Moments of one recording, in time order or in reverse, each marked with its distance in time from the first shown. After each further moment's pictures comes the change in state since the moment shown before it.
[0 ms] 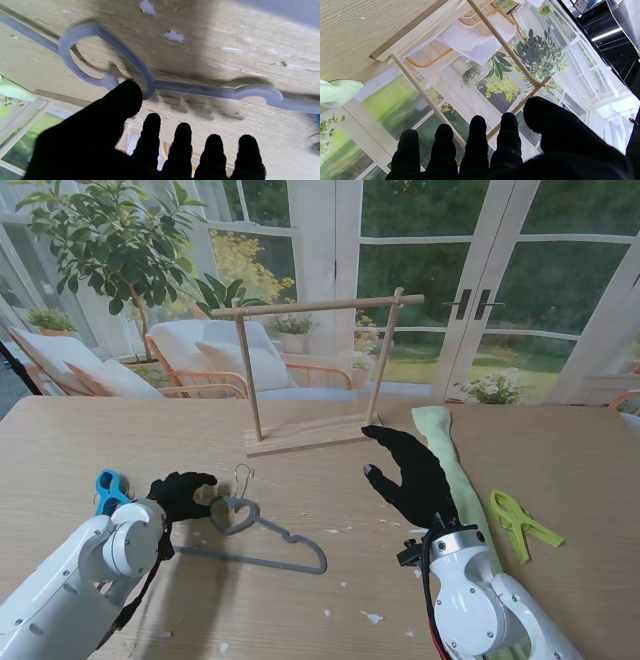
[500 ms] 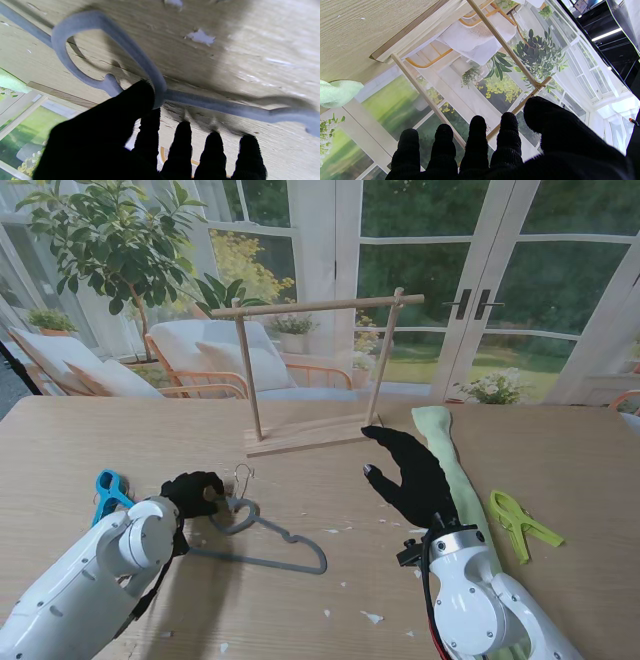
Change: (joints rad) left arm -0.083 -0.026 0.090 0.106 -0.106 0.034 0.066; right arm 0.001 0.000 -0.001 0.002 0.000 0.001 0.002; left_hand 0.090 -0.027 0.057 -0.001 0.027 -0.022 0.467 0.332 -0.001 -0.001 0.019 0.054 0.000 0.000 0.038 0.037 0.001 0.011 0.001 0.014; right_hand 0.000 0.000 0.000 -0.008 0.000 0.001 0.005 0.011 0.000 0.000 0.000 0.000 0.000 0.000 0.000 0.000 0.008 0.000 0.000 0.000
